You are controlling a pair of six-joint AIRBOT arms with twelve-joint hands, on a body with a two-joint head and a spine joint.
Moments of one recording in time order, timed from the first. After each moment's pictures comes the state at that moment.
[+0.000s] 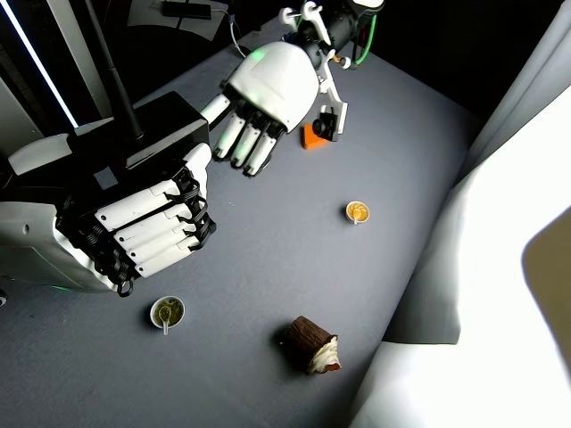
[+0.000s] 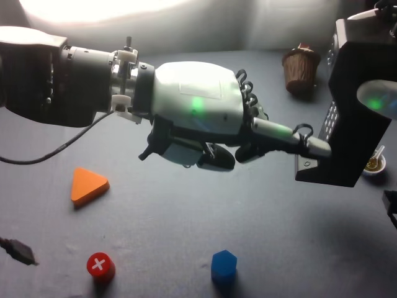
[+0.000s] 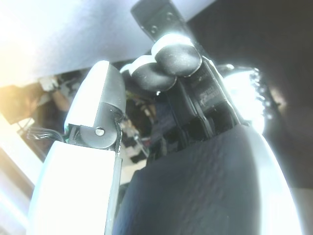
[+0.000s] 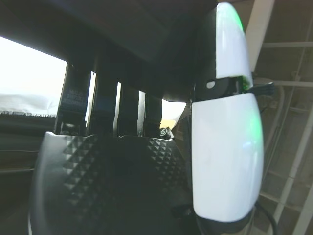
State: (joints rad) left arm 0.26 -0.98 1.53 1.41 -0.98 -0.23; right arm -0.75 -1.03 1.09 0.29 1.42 0.28
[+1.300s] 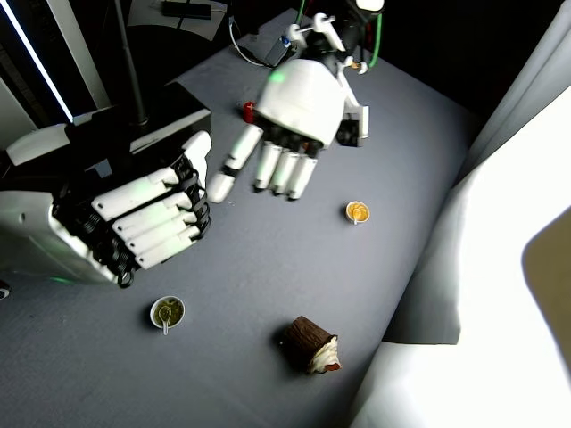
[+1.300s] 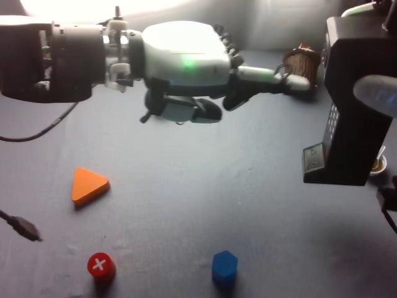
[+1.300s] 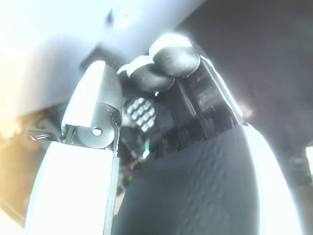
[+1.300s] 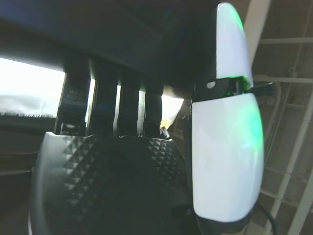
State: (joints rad) left arm 0.25 -1.01 1.64 1.31 -0.88 -0.13; right arm -0.73 -1.03 1.07 0.29 1.43 0.27
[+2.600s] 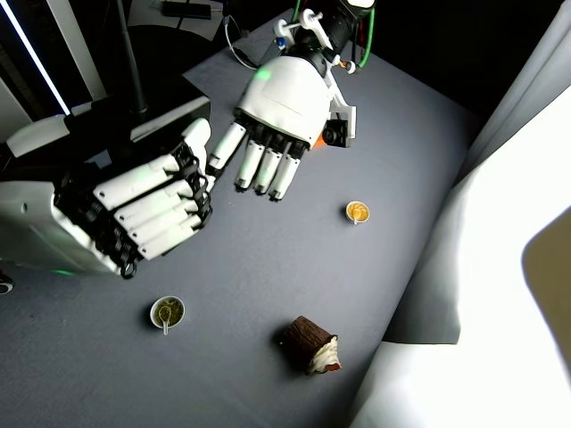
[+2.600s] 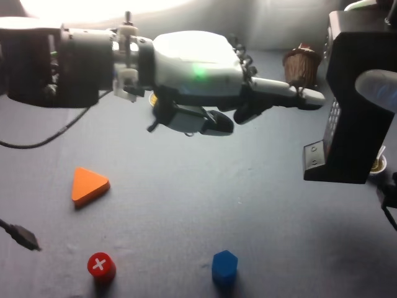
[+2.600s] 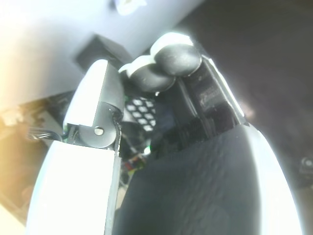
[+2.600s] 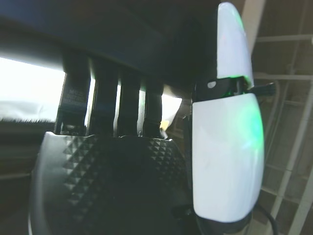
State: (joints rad) left arm 0.24 -1.00 1.60 1.33 -0.92 -0.22; right arm -0.72 -1.03 1.08 0.30 1.44 0.27
